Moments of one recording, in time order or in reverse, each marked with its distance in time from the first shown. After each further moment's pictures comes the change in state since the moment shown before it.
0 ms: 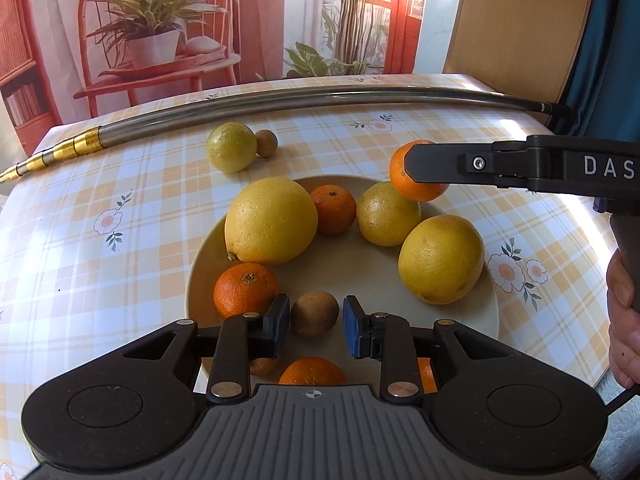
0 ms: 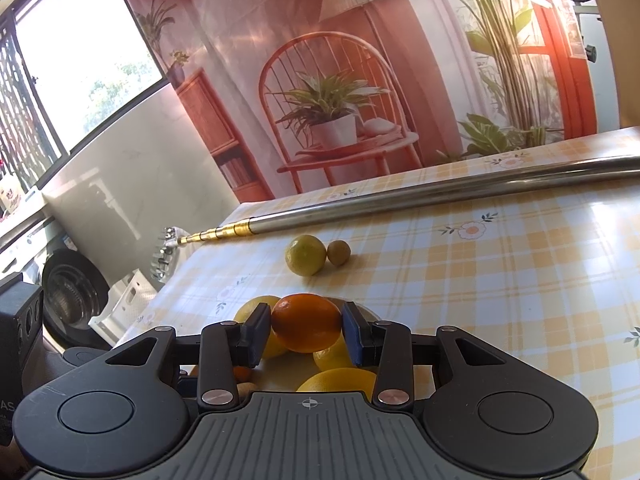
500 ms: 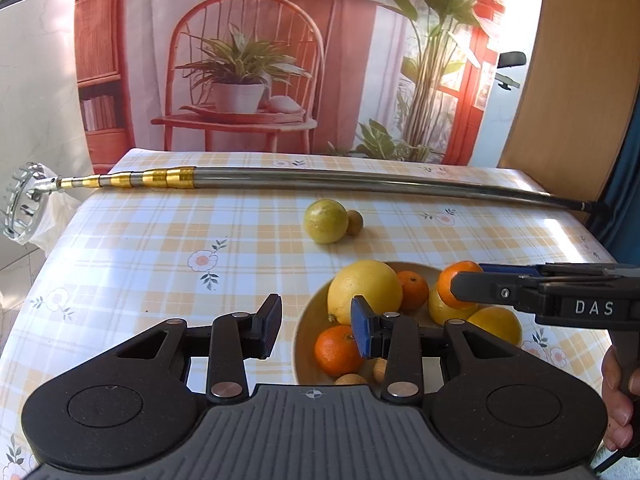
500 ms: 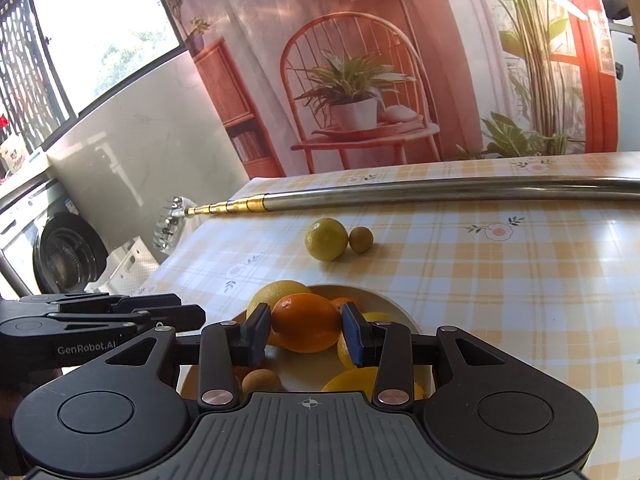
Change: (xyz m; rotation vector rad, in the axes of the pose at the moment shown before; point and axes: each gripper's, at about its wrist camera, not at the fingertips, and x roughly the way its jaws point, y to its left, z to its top) left arm -0.049 0.039 0.003 -0.181 -0.204 0.130; right arm 0.019 0.028 0.002 -0.101 0.081 -0.006
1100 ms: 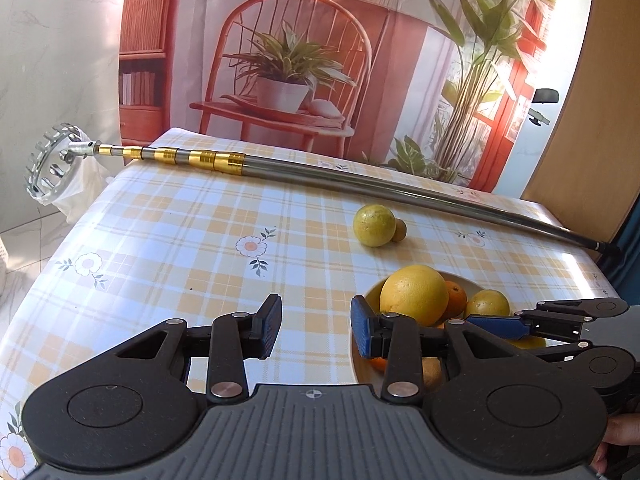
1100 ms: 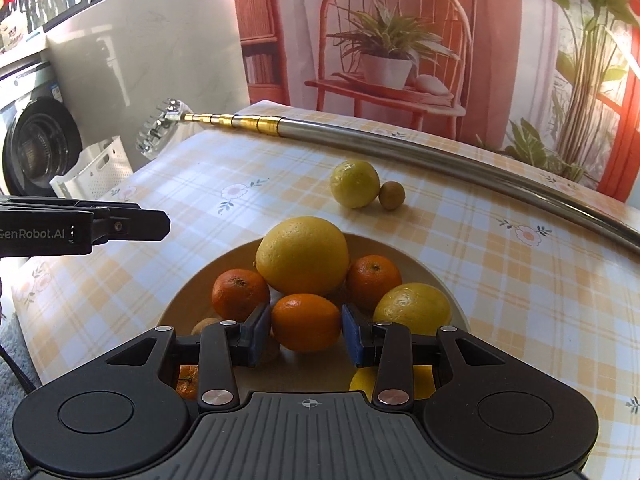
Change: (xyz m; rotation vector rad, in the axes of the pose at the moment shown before) left arm -0.008 0.037 -0.010 -0.132 -0.023 0.010; right arm 0.048 0.053 -0.016 -0.259 0.177 -0.128
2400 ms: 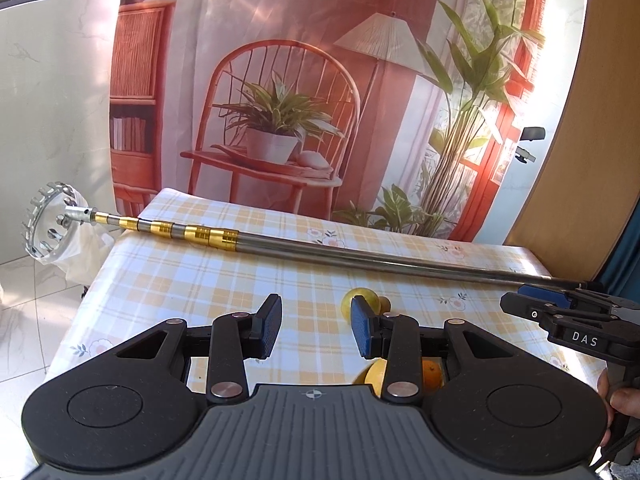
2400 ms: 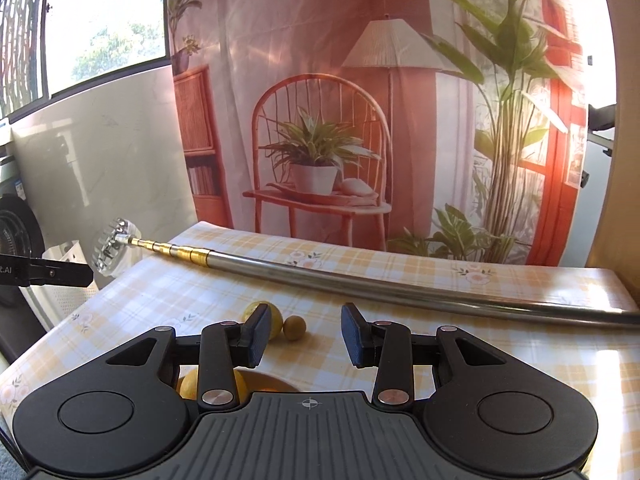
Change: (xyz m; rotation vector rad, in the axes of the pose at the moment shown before) left arm -0.027 0.000 0.062 0.027 -0.089 -0.026; right arm -0.073 -0.066 0.048 0.099 -0.298 -0.121
